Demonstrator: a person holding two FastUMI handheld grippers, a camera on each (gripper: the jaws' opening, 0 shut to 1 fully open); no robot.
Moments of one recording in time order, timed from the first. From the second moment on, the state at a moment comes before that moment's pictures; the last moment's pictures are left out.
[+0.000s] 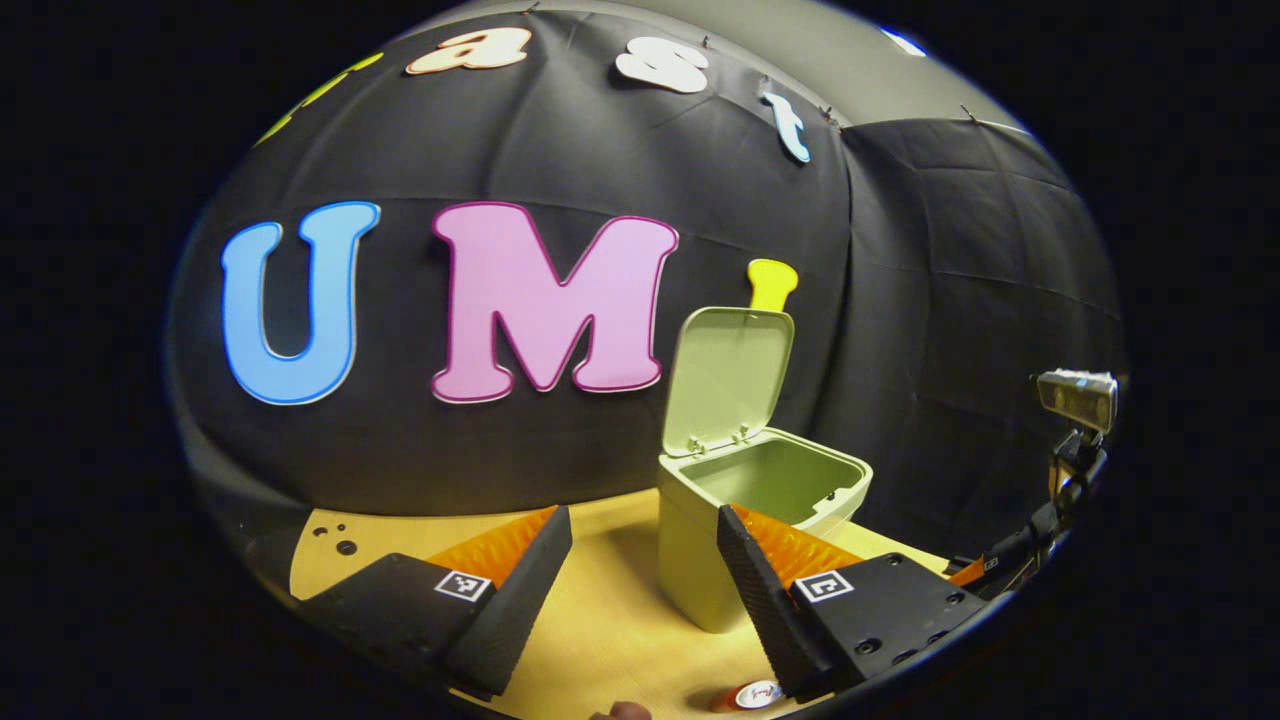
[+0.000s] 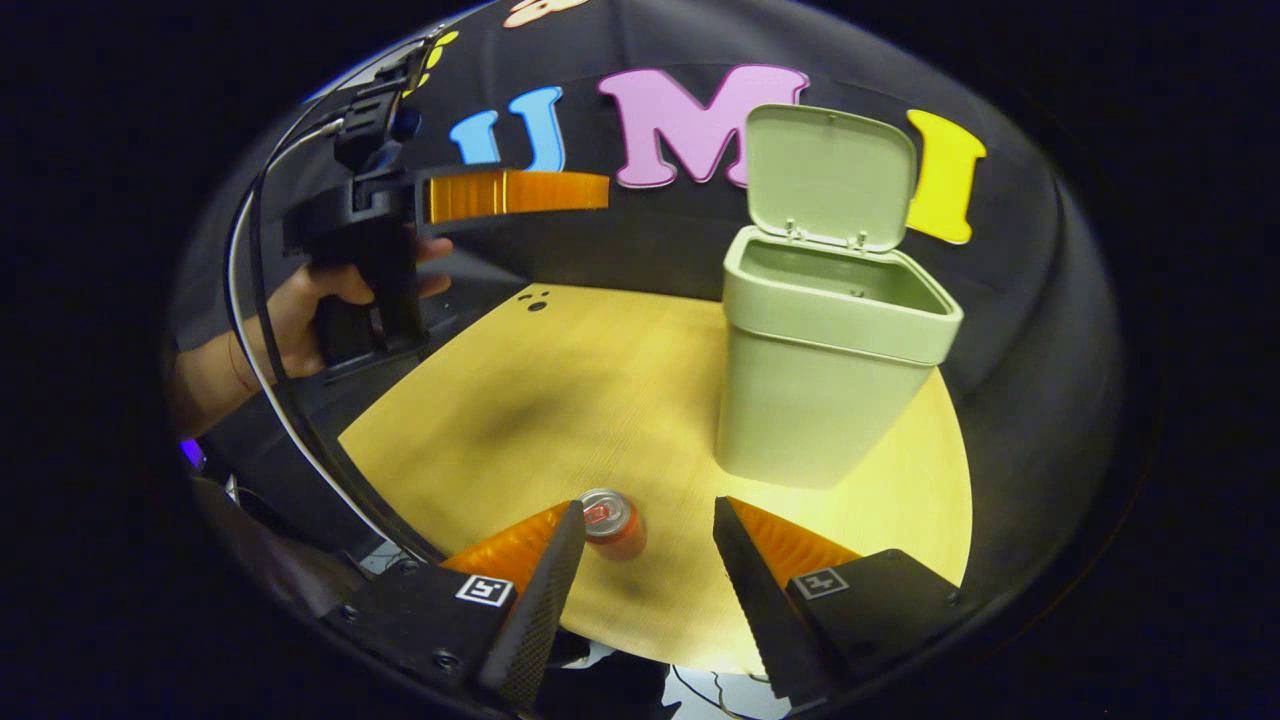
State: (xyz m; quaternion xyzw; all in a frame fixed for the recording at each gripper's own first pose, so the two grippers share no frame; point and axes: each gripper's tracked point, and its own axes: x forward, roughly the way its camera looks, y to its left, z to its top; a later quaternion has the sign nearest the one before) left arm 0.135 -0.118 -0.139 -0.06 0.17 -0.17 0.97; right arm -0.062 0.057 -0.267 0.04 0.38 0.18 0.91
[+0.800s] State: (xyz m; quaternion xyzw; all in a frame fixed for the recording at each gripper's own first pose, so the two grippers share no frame) left arm 0.044 -0.025 -0.173 -0.07 0.23 -0.03 0.97; right arm -0.048 0.114 -0.352 -0.02 0.44 0.27 0.85
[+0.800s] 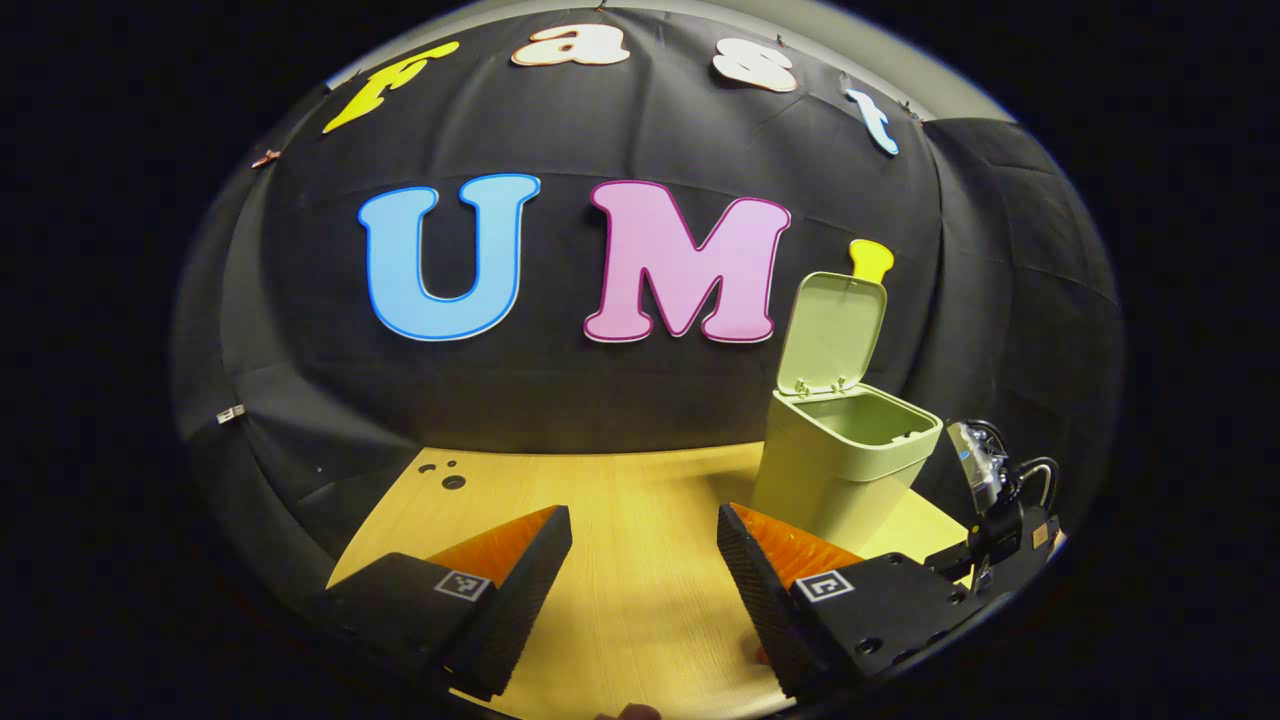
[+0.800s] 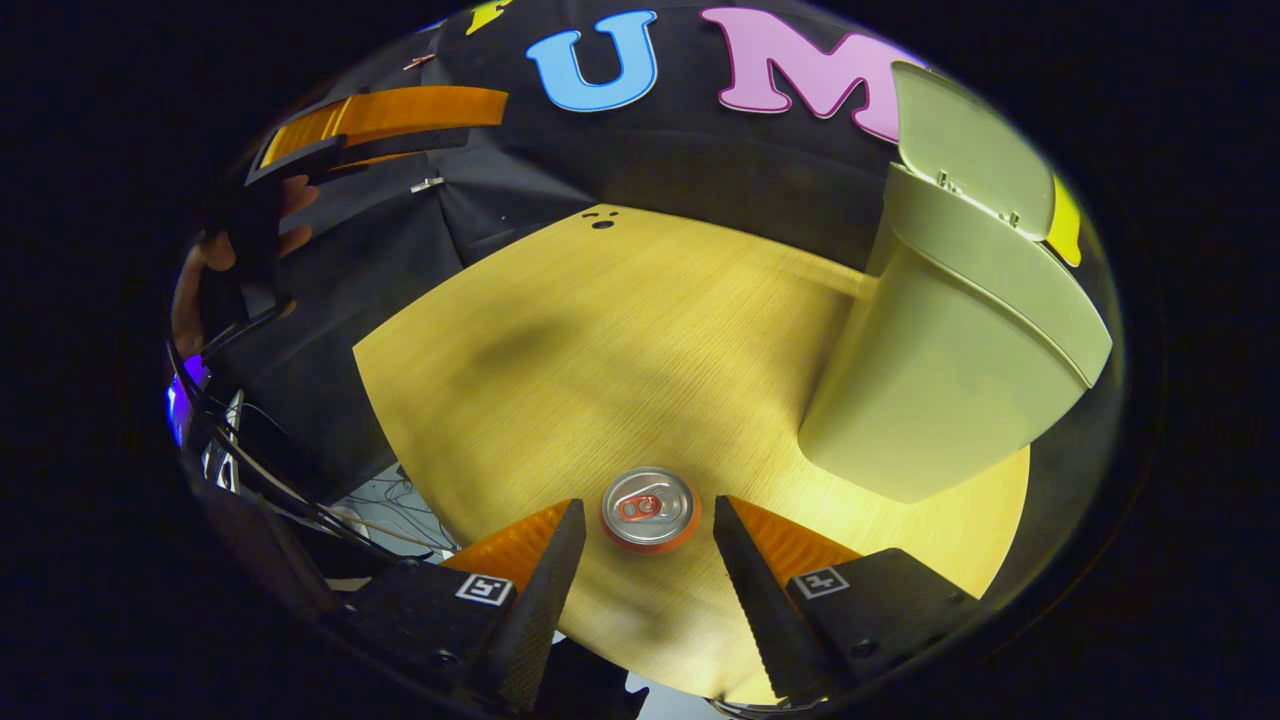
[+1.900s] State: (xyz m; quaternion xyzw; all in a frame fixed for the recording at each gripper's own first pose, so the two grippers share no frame) left arm 0.016 0.004 -0.180 -0.06 0.25 0.03 0.97; right arm -0.041 0.119 -0.379 -0.07 0.45 0.30 0.84
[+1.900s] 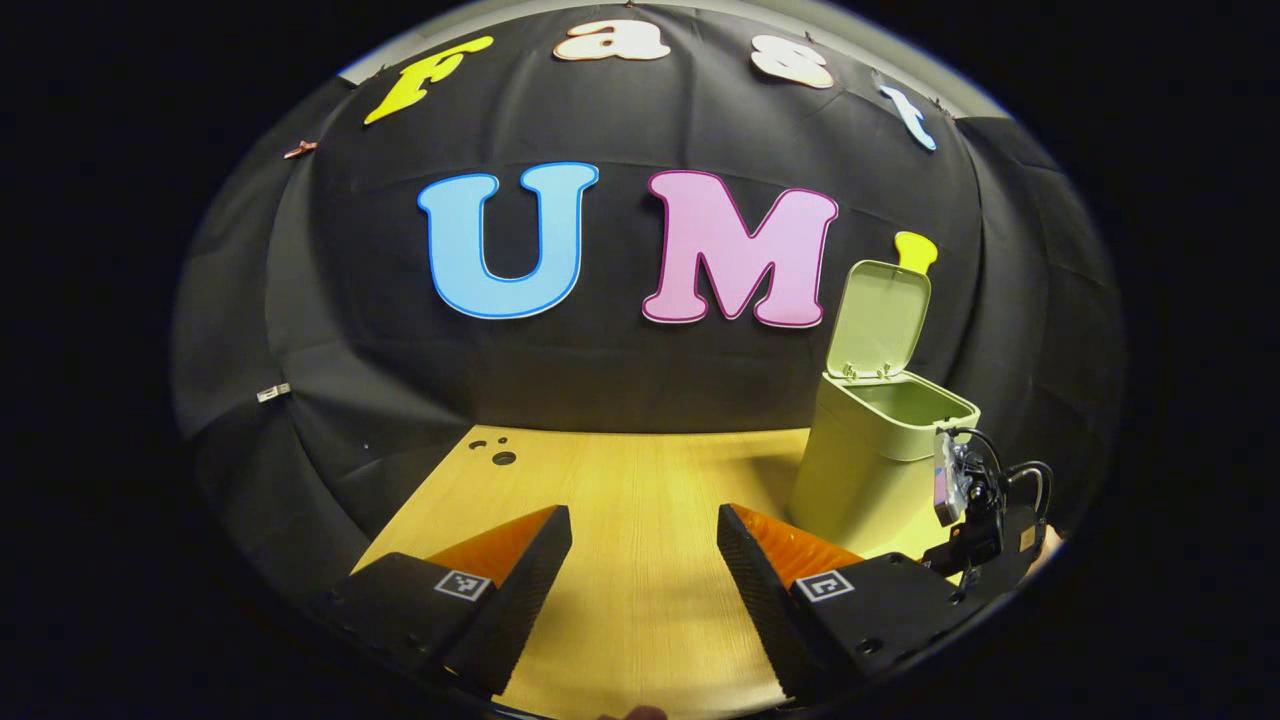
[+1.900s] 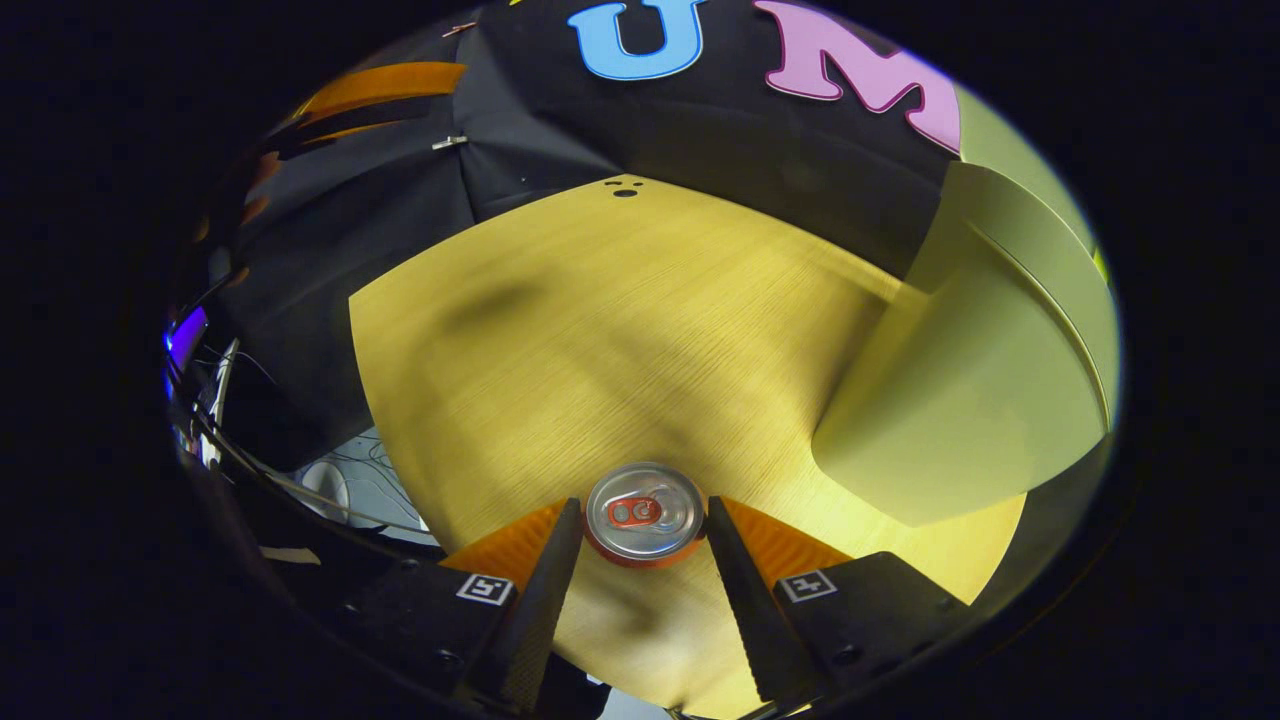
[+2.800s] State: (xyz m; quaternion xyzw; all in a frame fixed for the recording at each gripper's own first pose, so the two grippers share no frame) left arm 0.021 0.001 -0.180 -0.06 0.25 0.02 0.97; right arm -0.060 0.111 -0.395 -0.09 0.48 0.30 0.82
